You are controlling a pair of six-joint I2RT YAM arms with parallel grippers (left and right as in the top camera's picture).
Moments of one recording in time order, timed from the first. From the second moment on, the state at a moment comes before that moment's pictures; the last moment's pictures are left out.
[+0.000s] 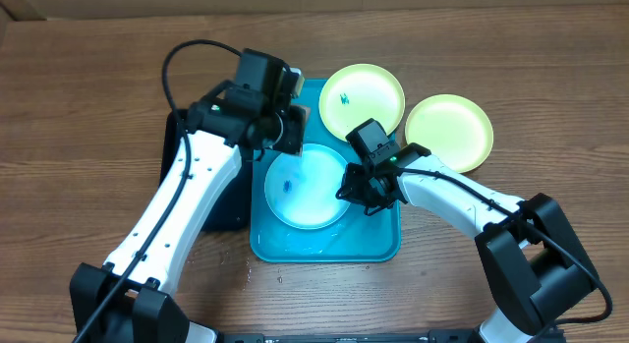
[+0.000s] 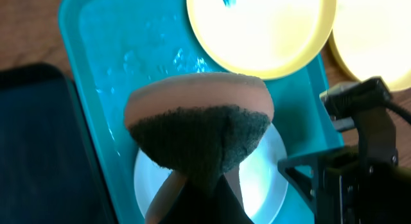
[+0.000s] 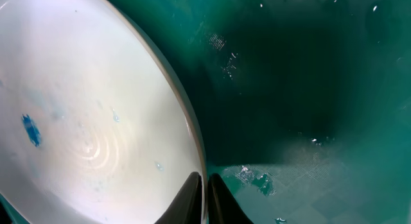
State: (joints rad) left arm -0.35 1.63 1.43 -0.89 0.12 -0.15; right arm 0.58 1.82 1.09 -0.57 -0.20 0.80
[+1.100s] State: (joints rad) left arm -0.37 1.66 1.33 -0.91 0.00 -0.18; right arm 0.58 1.82 1.09 -0.55 -0.20 0.80
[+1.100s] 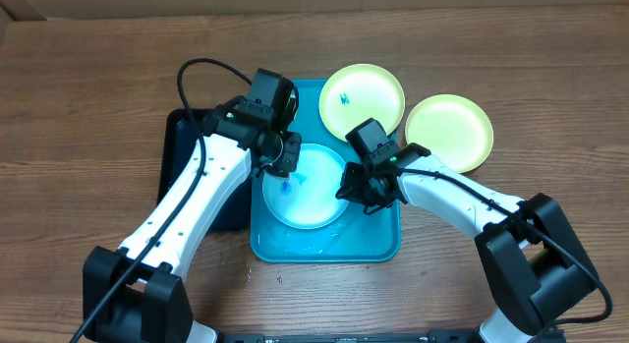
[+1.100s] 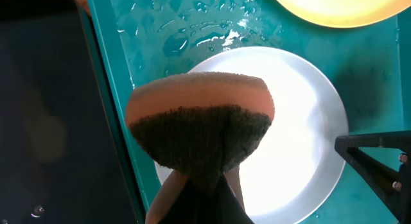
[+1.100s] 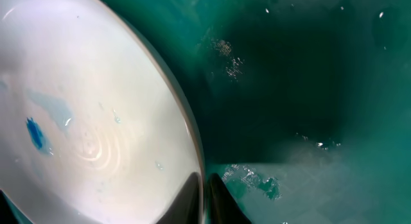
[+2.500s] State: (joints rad) left arm -0.36 1.92 1.22 -0.75 0.11 -0.23; right arm 0.58 1.81 1.02 -0.45 -0.16 0.80
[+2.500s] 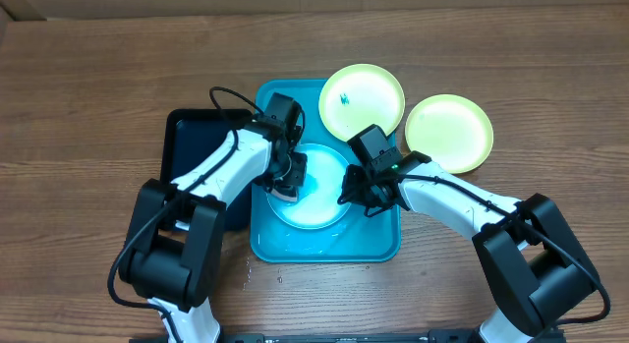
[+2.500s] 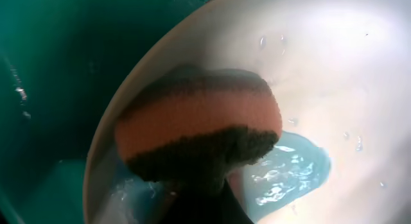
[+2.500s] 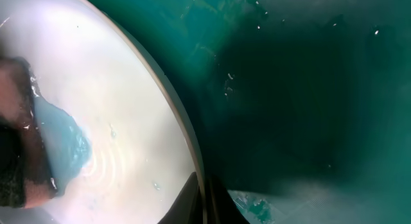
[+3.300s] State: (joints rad) left arm -0.31 1.87 1.51 -0.98 0.39 -0.14; right arm 0.58 1.81 1.02 -0.45 -0.24 0.82
